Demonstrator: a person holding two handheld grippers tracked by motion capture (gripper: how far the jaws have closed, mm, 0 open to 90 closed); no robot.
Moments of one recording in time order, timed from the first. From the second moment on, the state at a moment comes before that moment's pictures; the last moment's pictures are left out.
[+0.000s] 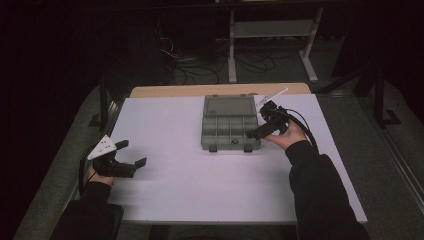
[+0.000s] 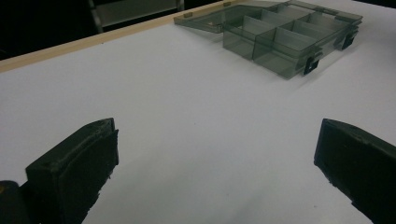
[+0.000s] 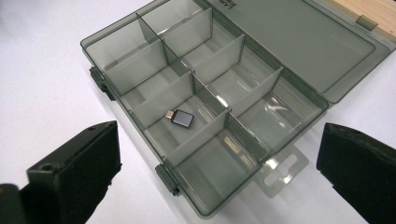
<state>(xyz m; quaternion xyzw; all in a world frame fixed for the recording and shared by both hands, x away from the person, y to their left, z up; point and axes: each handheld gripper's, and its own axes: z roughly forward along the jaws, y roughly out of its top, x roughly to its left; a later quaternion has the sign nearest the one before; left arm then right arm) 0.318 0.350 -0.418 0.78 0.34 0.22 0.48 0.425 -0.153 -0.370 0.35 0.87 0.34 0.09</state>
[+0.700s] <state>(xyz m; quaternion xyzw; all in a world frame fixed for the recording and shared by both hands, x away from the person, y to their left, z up) 0.318 0.350 -0.418 0.78 0.34 0.22 0.48 0.398 -0.174 -0.365 0.35 0.86 0.36 0.11</state>
